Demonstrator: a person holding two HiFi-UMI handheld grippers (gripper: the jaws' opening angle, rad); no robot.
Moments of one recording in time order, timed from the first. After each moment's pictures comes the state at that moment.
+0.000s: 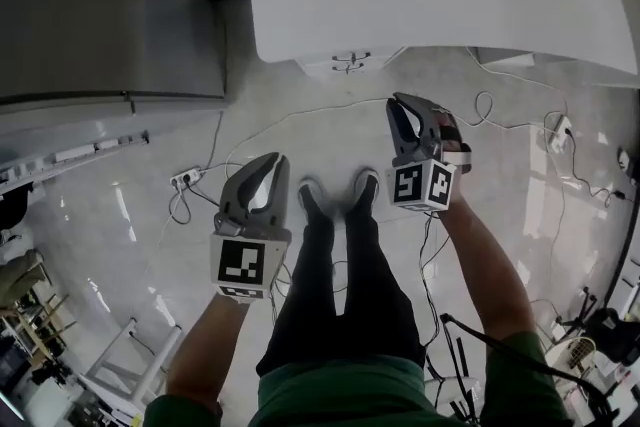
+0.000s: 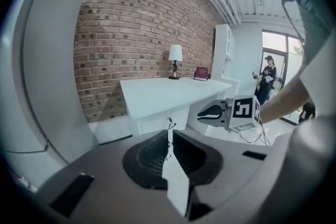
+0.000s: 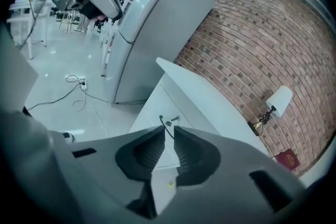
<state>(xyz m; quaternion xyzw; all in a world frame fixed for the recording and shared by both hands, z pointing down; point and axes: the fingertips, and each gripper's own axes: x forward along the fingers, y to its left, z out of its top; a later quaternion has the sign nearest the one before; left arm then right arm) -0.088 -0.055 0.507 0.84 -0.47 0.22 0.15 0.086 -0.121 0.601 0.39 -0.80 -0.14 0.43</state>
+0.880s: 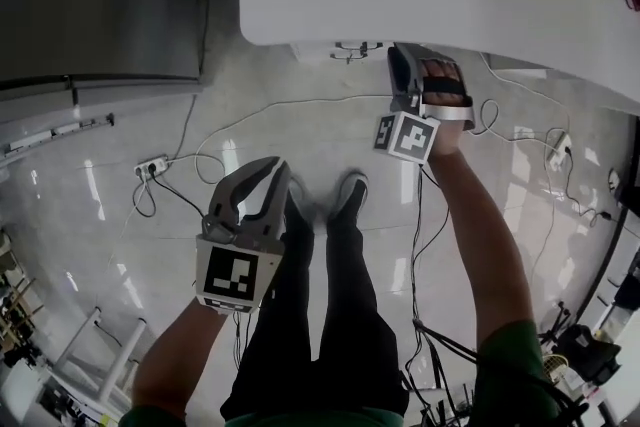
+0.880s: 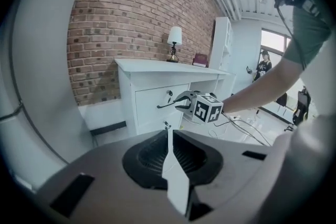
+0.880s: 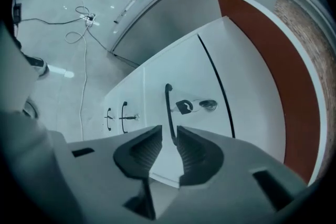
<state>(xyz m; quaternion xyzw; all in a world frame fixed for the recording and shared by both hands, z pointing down) -0.091 -0.064 0.638 0.85 -0.43 0.25 0.18 0.072 -0.231 0.750 0.33 -0.68 -0.32 0.57</state>
